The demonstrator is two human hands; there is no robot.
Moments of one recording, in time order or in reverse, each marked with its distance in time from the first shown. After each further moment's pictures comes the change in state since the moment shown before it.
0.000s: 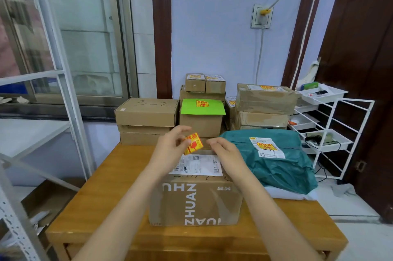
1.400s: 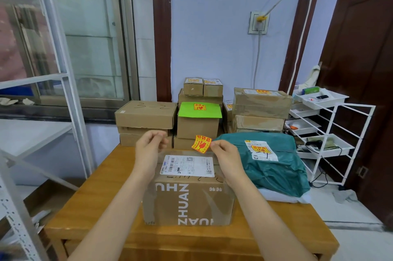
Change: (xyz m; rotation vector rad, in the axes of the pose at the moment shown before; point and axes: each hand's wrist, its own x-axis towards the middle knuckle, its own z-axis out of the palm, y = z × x) left_hand -0.008 -0.005 -0.005 -0.513 0.388 -0.257; right_hand 0.001 0.006 -0.007 0.128 0.141 0.018
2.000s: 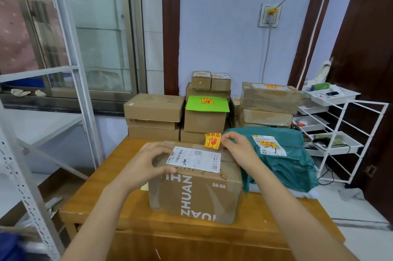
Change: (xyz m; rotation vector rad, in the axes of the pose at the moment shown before) left_hand -0.012 -0.016 -0.069 0.818 -0.565 0.296; right_hand 0.012 0.001 -0.022 -0.246 -0.164 -0.074
